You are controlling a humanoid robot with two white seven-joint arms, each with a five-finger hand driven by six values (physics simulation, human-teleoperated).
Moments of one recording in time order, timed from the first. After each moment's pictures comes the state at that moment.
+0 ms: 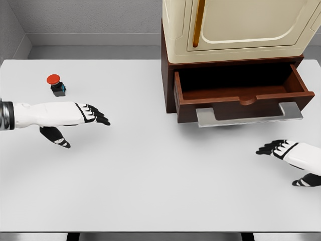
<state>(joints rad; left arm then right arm) -0.65 0.98 -0.77 -1.55 -0.09 -0.61 -0.61 0.29 -0.90 -0.16 -1.76 0.28 -0.61 0.61</state>
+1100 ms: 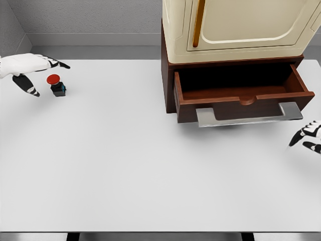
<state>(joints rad) -0.91 0.72 -0.63 -0.89 -0.48 -0.61 -0.61 0.33 -0.91 -0.36 -1.76 0.06 -0.61 0.61</state>
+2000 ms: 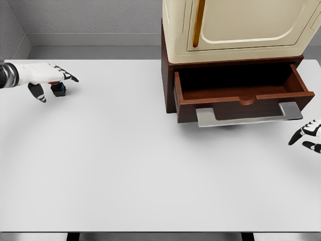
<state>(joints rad) -0.91 0.63 -0.64 -0.87 -0.73 -0.61 -0.61 0.33 -0.91 -0.36 -1.76 0.05 -0.61 0.61</state>
